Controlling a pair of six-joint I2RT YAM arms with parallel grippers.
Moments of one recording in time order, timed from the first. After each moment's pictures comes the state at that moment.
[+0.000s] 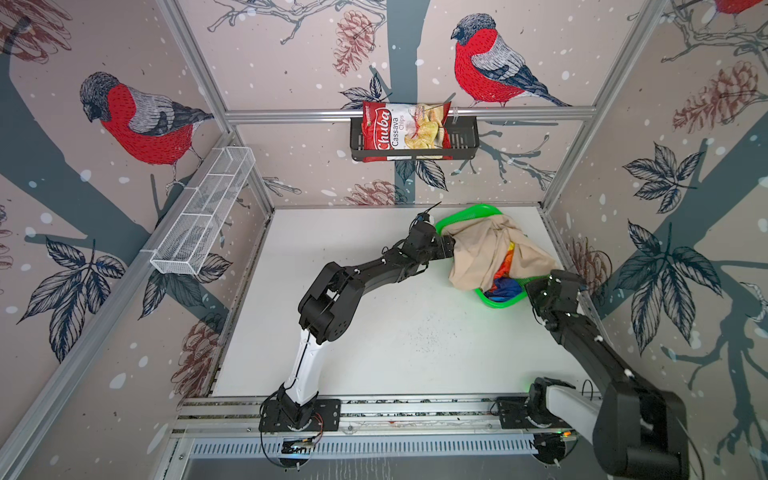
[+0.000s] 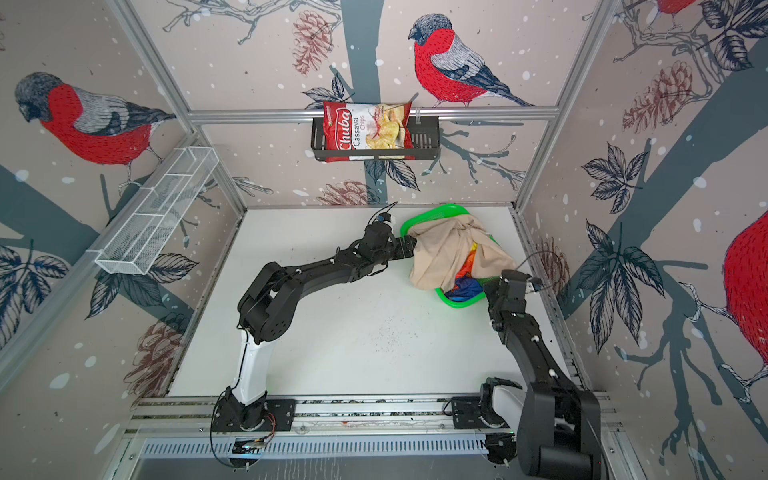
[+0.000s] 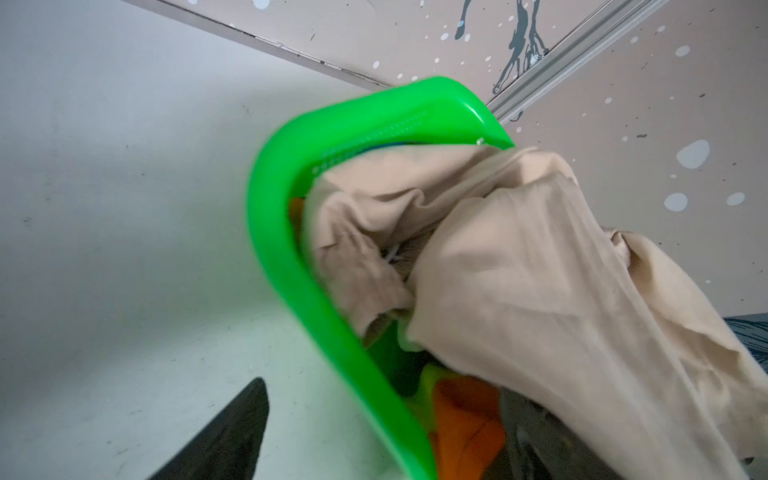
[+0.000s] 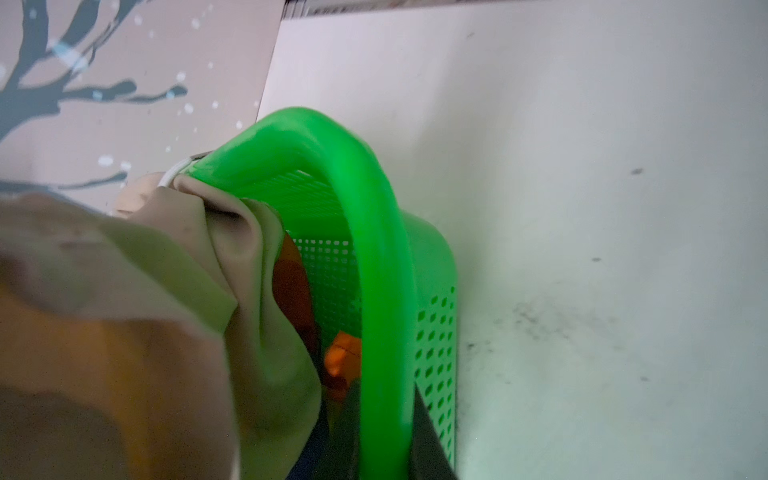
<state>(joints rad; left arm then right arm) -0.72 2.12 1.54 0.12 0.09 -0.71 -0.14 1.04 0.42 -0.02 0.05 1.08</state>
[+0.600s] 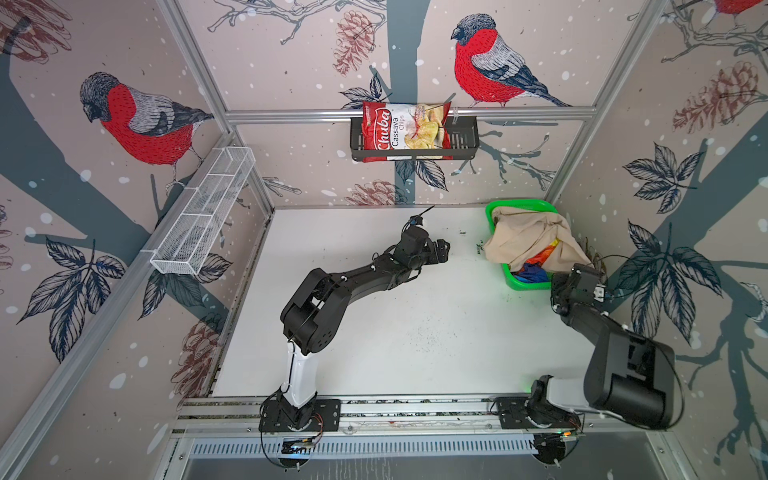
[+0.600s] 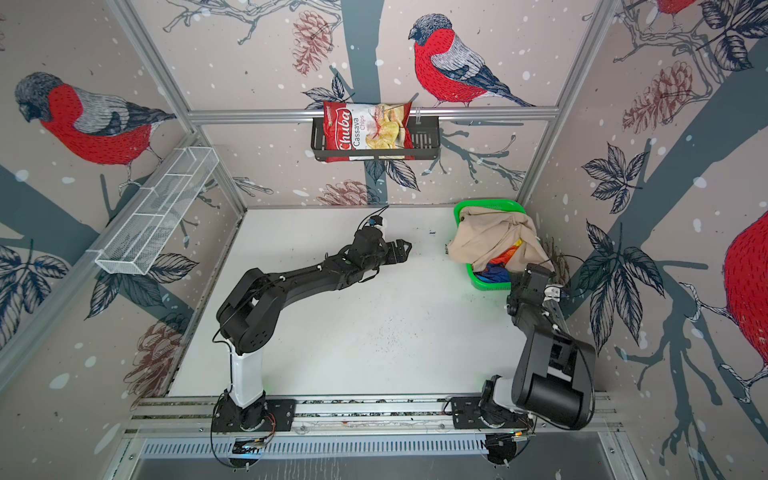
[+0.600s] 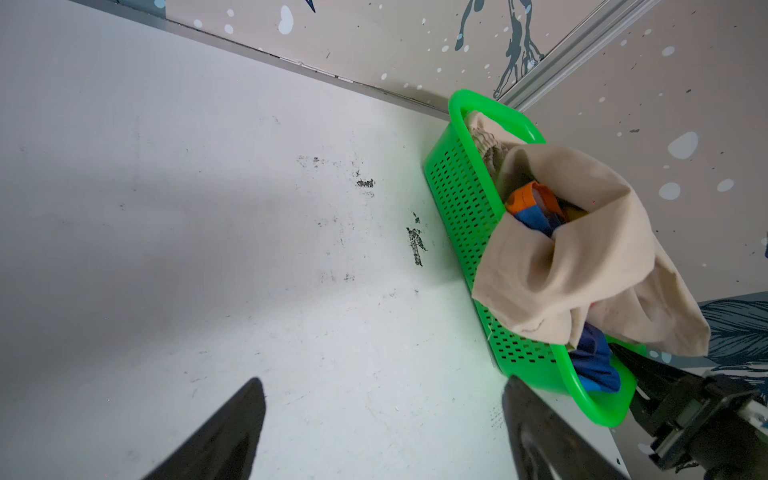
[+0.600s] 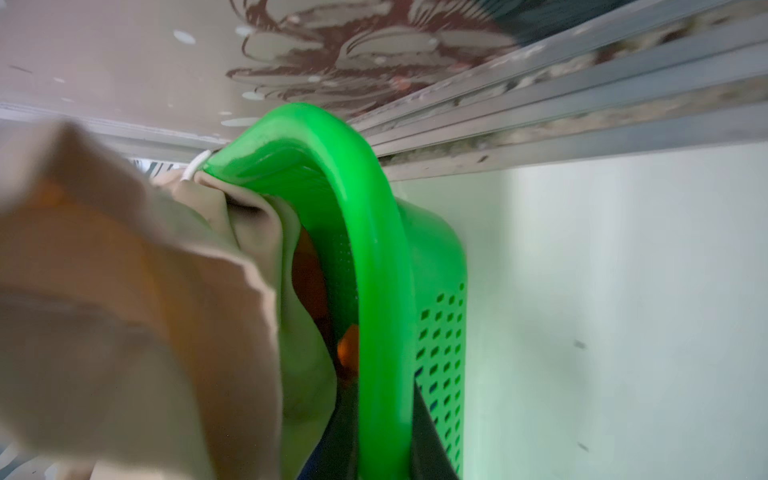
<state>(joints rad) -0.72 1.98 1.37 0.15 0.04 -0.67 -0.34 1.40 0.57 0.20 0.01 1.25</state>
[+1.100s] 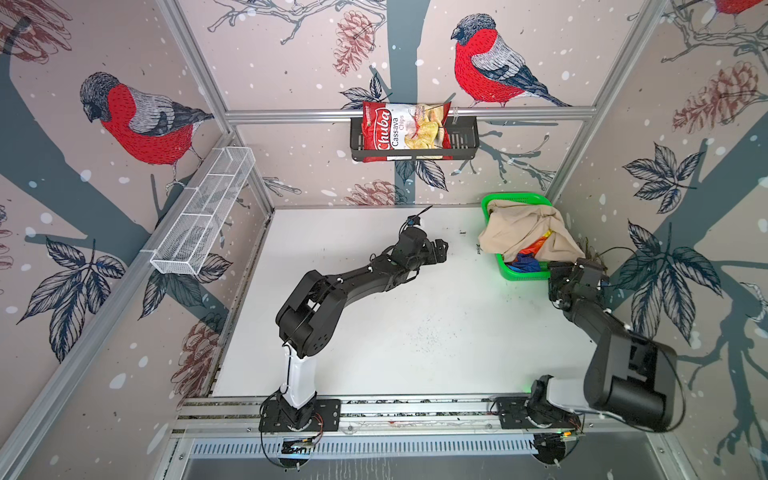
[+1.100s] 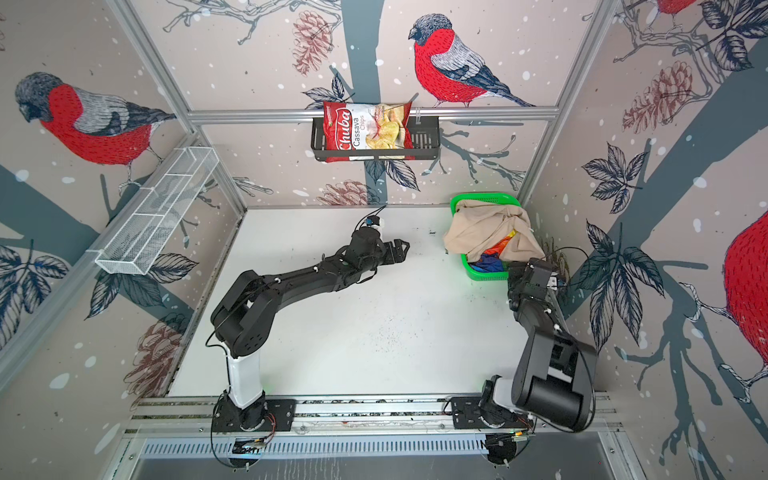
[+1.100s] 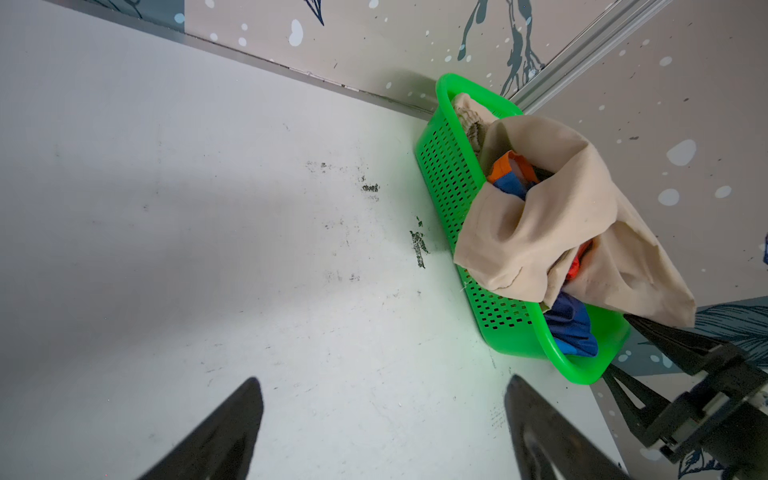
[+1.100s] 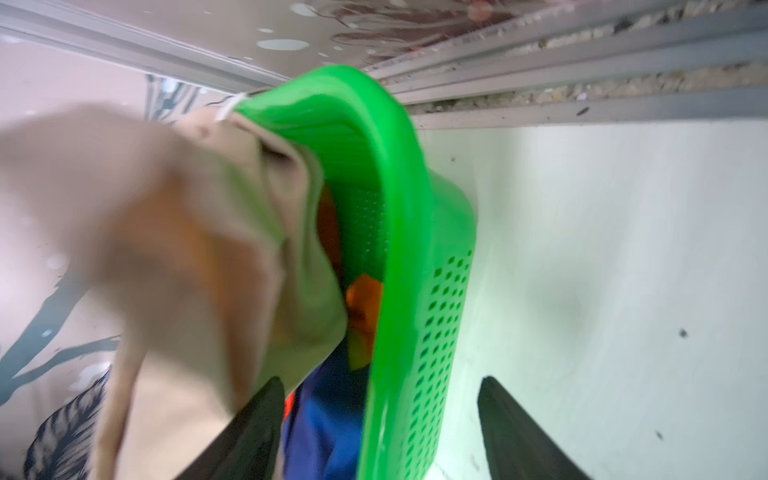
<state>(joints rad) -0.72 1.92 1.33 0.14 0.02 -0.67 -0.34 1.28 0.59 0.11 -0.10 1.12</state>
